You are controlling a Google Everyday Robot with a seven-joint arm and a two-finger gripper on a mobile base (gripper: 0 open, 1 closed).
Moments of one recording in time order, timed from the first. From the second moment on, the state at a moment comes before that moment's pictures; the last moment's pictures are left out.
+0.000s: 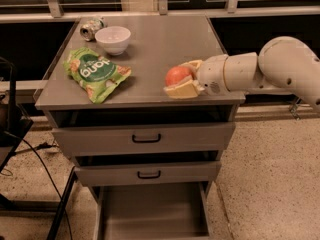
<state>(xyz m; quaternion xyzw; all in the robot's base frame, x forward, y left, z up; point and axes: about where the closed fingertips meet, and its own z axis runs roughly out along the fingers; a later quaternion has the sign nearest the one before) 0.618 -0.062 0.882 -0.49 0.69 0.21 0.50</state>
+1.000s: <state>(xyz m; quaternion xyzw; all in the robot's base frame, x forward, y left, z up) 0.634 -0.053 0.885 -0.48 0.69 0.20 0.50</state>
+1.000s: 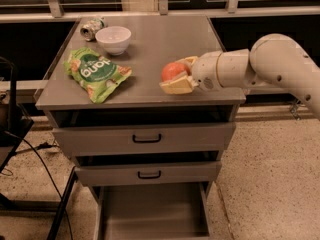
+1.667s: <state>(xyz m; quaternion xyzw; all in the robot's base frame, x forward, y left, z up) 0.669 -0.041 0.881 -0.48 0.70 0.18 0.50</state>
